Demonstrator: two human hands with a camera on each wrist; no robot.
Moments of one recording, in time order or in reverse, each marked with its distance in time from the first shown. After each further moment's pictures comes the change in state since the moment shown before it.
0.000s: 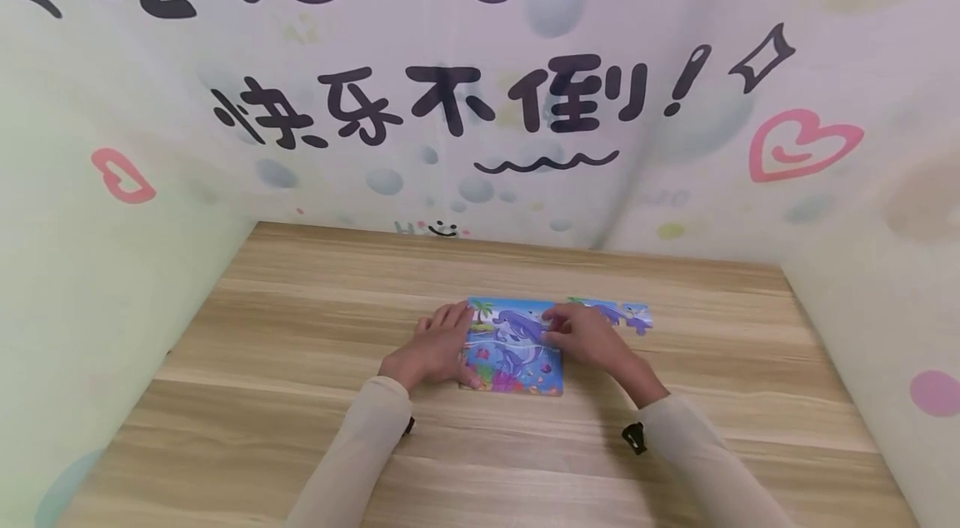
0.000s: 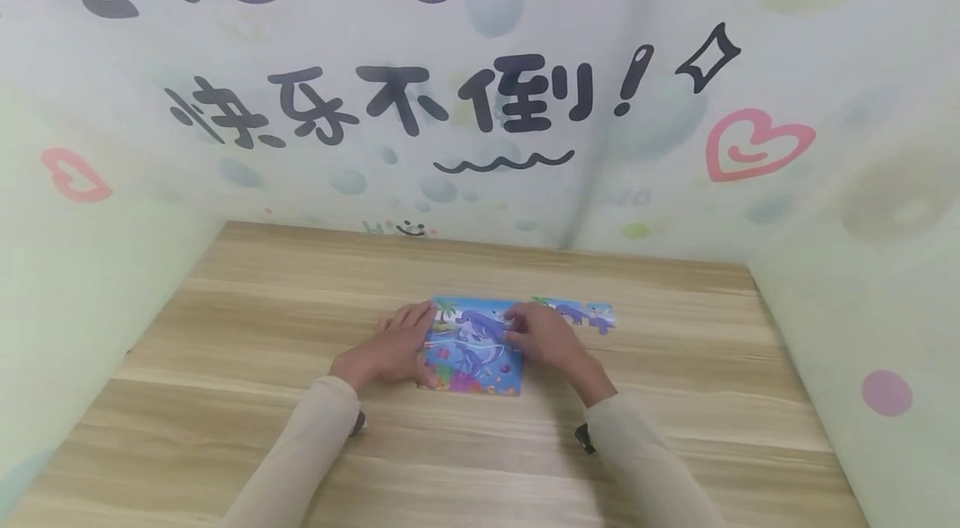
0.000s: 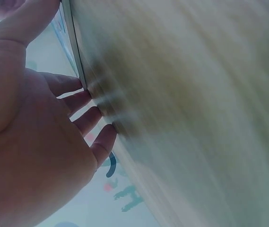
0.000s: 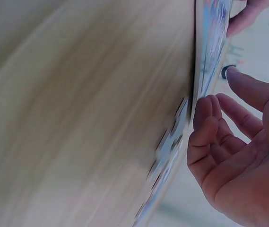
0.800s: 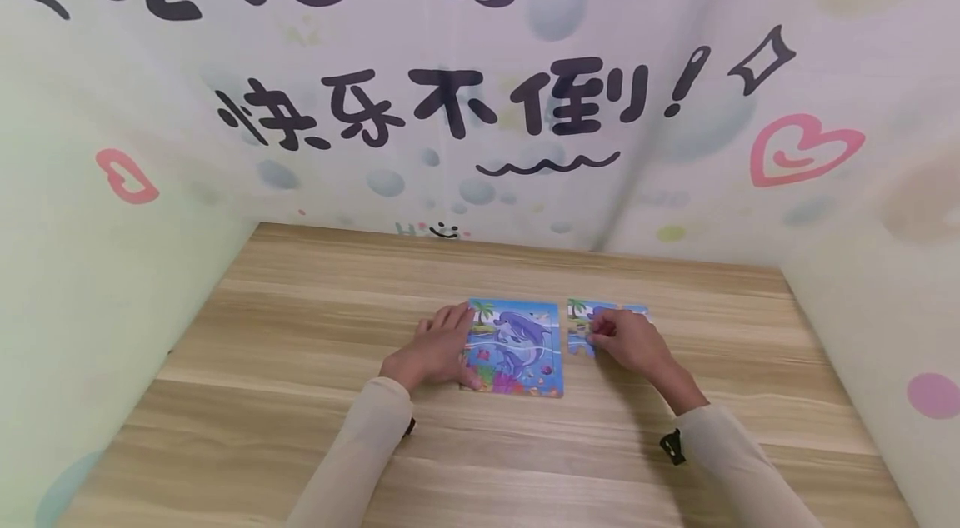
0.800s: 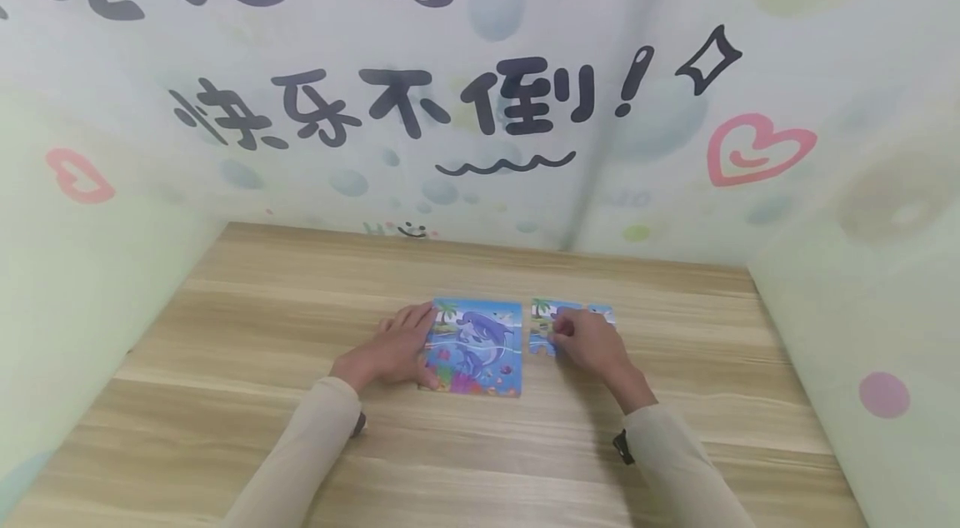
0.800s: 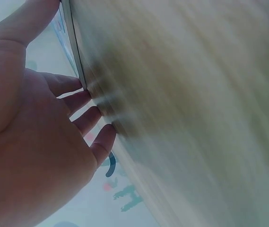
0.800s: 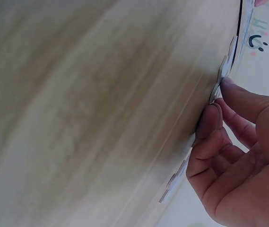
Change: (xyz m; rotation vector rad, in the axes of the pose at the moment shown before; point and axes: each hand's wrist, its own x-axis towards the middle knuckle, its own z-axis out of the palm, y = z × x) left_hand 0.000 -0.001 0.000 0.001 0.003 -0.002; right_hand -0.024 0.044 -0.025 -0.099 0.048 0.149
